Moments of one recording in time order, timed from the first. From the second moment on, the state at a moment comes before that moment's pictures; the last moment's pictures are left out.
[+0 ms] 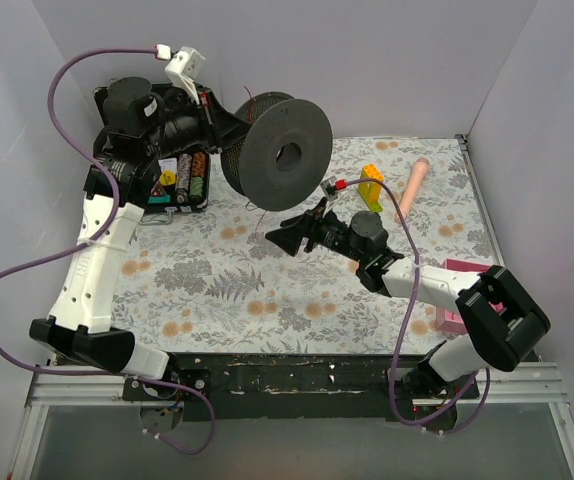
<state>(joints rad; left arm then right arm) -0.29 1.43 1.85 -0.50 0.65 -0.32 0.74 1.44 0.71 0.79 -0.36 0.63</state>
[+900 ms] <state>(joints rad) -0.29 1.43 1.95 -0.46 0.65 -0.37 0.83 1.74 0.79 1.10 -0.25 0.89</state>
